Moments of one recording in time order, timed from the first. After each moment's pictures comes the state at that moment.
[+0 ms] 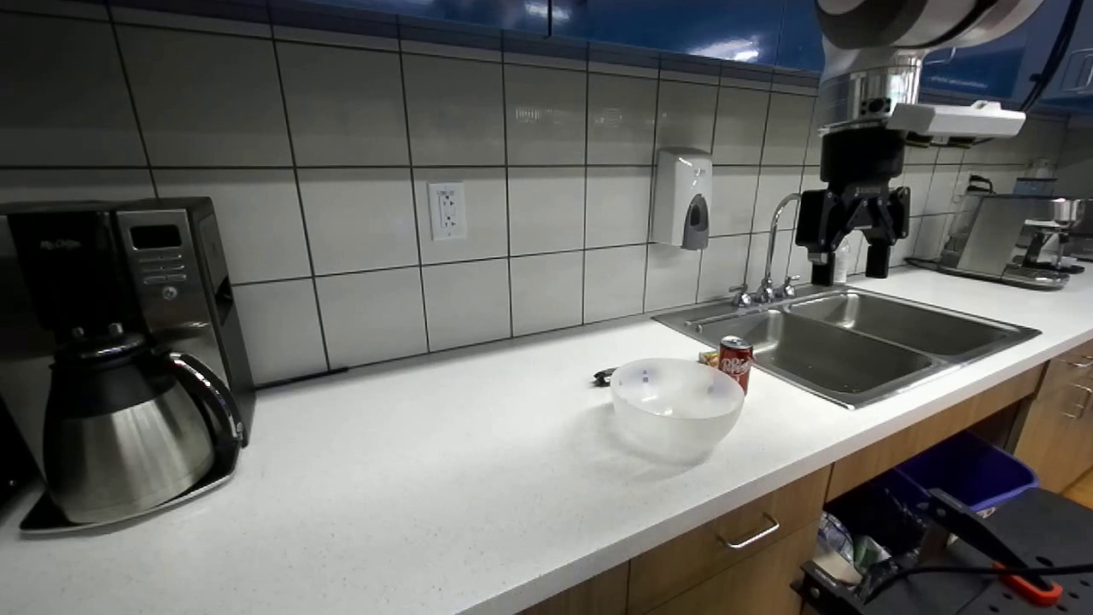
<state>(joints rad) -0.12 -0.36 -0.23 -2.63 -0.14 2.18 -0.21</state>
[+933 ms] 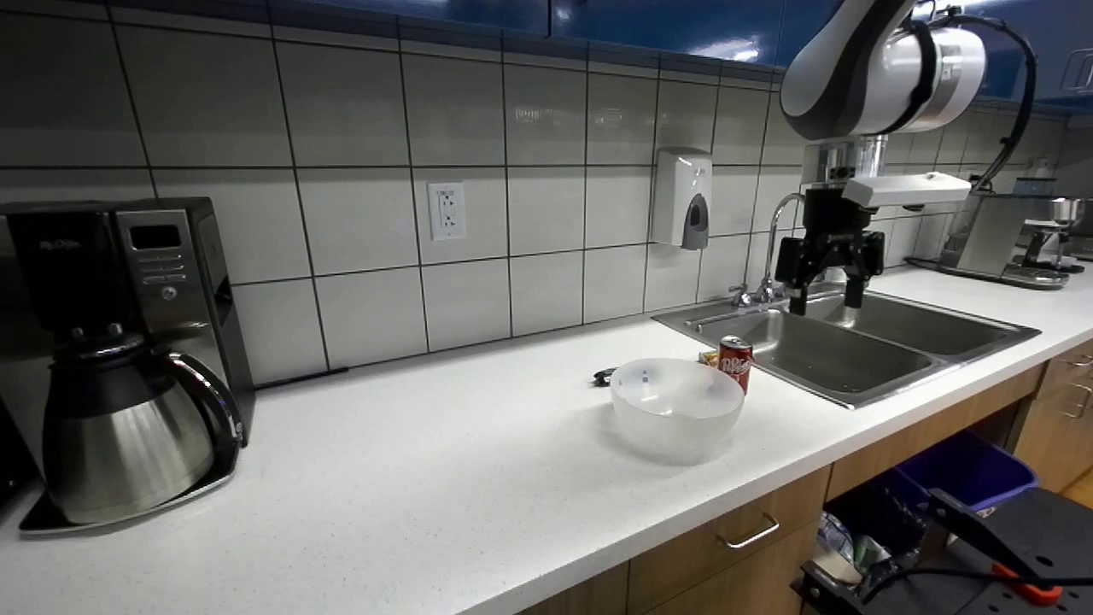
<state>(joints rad) -0.18 -0.03 -0.26 -2.49 -0.08 2.41 -0.21</state>
